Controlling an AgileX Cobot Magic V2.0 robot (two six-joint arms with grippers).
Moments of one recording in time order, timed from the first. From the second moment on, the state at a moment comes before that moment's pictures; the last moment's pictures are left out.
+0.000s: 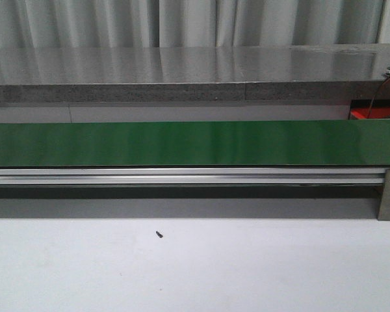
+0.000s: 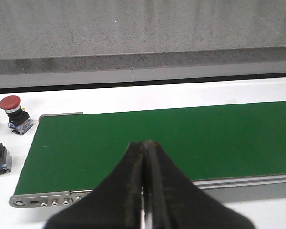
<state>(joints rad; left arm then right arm) 0.17 0.61 -0.56 -0.70 0.49 0.72 -0.42 1.81 -1.58 0.47 0.83 -0.59</state>
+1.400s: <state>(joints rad) 0.17 0.61 -0.56 -0.70 0.49 0.72 -0.46 2.04 -1.58 0.52 0.71 -0.61</state>
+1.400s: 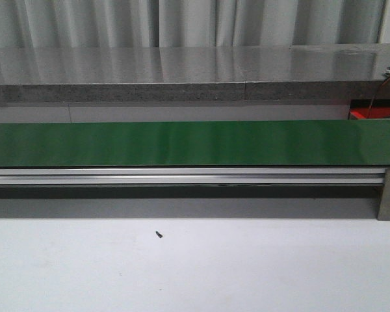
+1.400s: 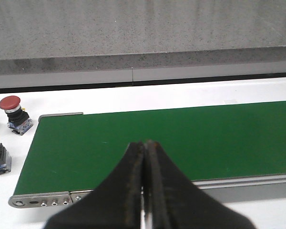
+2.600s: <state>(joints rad) 0.17 0.61 -0.56 -0.70 0.49 0.72 -0.10 1.12 -0.96 0.50 0.66 -0.62</state>
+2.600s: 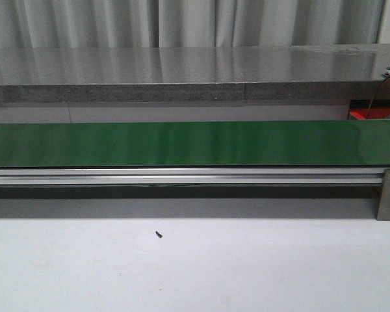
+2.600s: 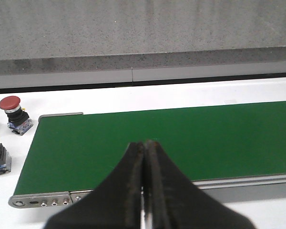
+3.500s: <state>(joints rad) 0.17 0.61 -0.56 -0.68 0.49 0.69 -0.08 0.94 -0.84 0.54 0.64 -0.62</state>
